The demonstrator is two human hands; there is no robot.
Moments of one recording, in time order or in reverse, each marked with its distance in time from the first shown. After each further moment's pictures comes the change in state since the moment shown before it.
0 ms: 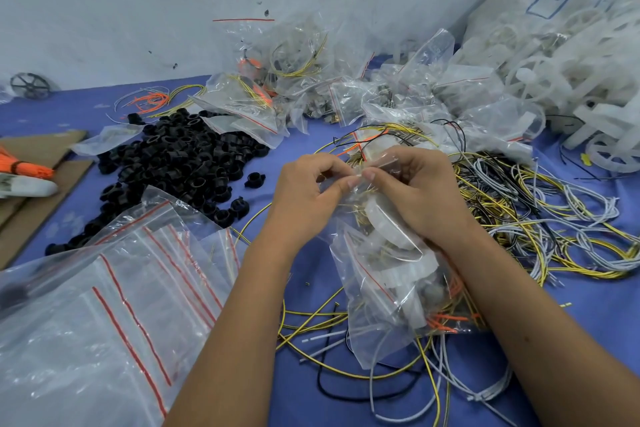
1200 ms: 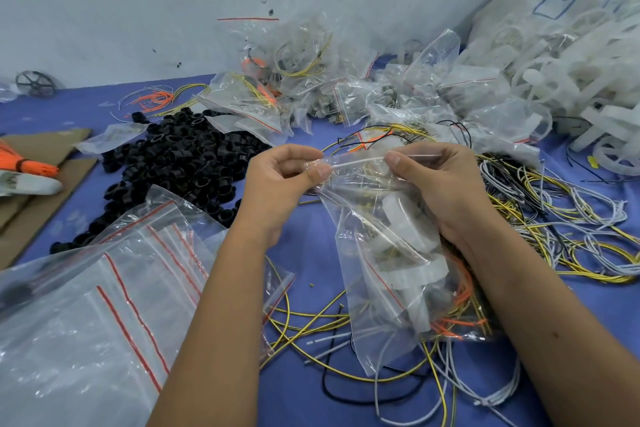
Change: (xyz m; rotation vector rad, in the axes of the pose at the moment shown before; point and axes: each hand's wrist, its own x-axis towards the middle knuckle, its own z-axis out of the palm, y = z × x) left_hand 0.001 -0.014 -0.030 -0.485 0.091 -0.242; right_hand 0.004 -0.009 -0.012 0.346 0.153 0.325
